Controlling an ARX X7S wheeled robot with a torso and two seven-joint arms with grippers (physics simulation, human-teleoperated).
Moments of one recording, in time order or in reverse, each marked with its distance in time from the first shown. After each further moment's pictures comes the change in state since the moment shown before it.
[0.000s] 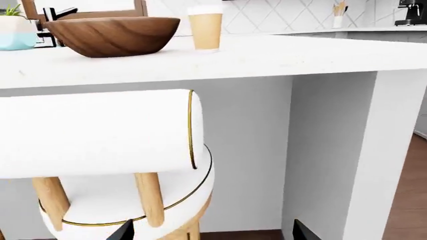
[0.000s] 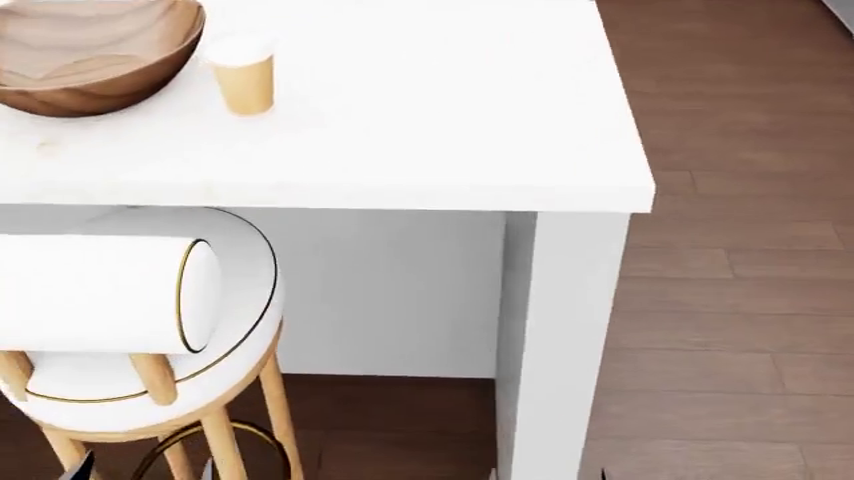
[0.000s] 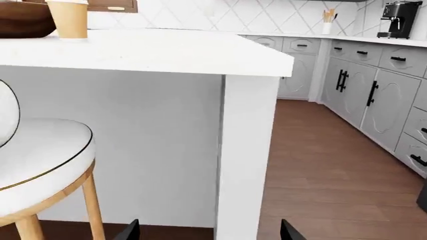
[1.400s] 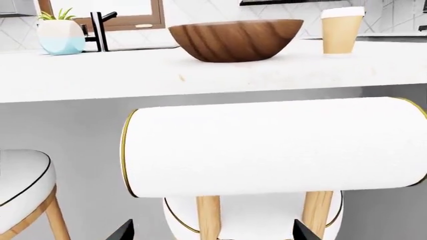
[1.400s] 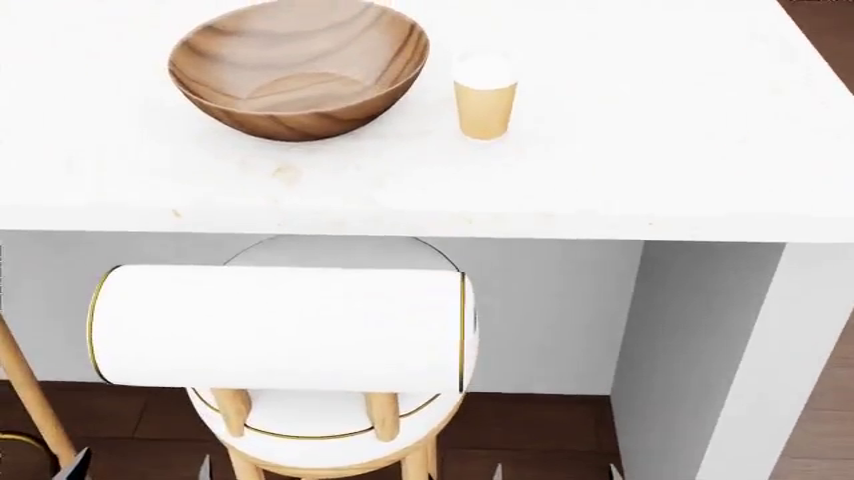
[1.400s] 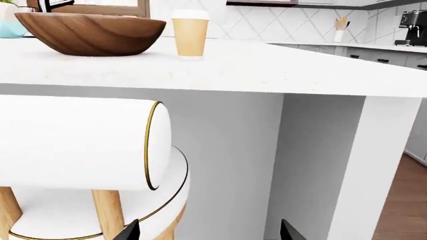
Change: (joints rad) left arm -0.003 -0.037 0.042 0.004 -0.034 0.025 -0.042; right arm -0.001 0.036 -0.036 -0.005 0.035 -0.033 0.051
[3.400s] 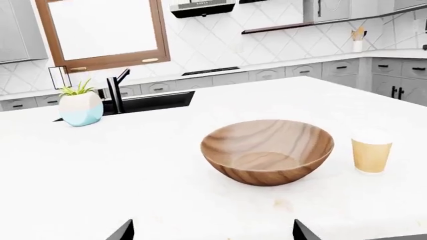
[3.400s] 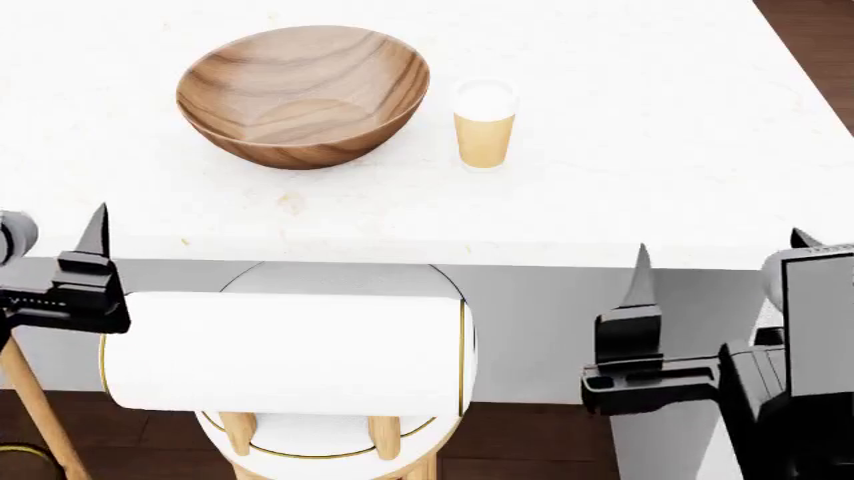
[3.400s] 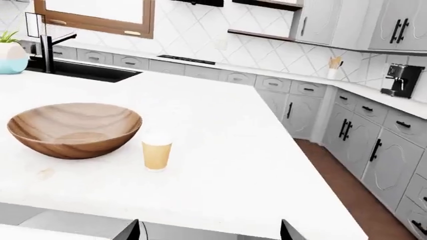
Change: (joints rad) left arm -0.557 -0.249 -0.115 0.421 -0.342 -0.881 -0.038; right arm 0.497 0.386 0.388 -0.742 0.662 1.205 0.110
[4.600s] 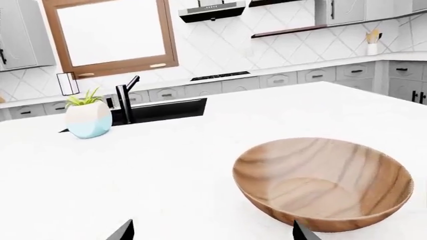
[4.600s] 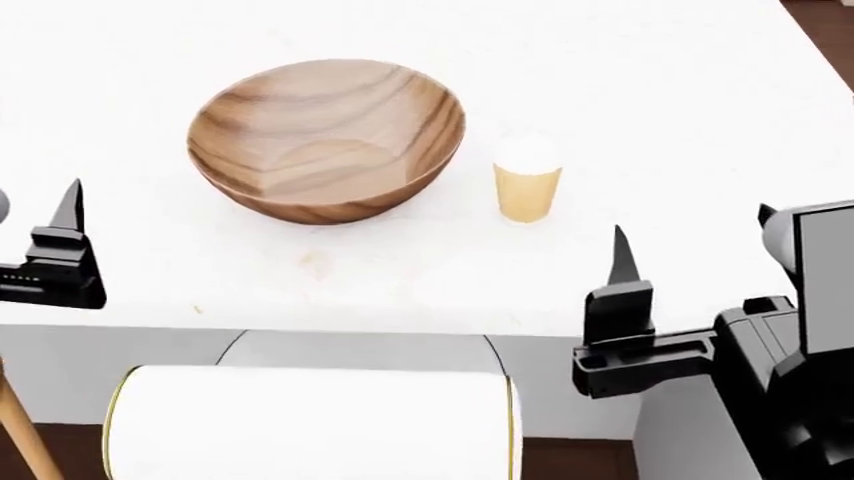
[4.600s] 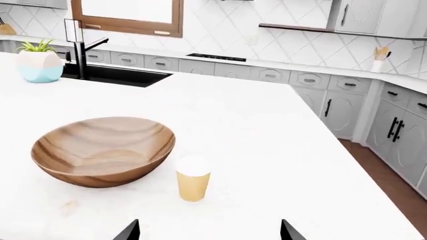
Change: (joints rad) left arm -0.046 -0.034 -0.010 -0.034 -0.013 0.005 0.009; right arm 0.100 0.022 0.023 0.076 0.142 0.051 -0.040
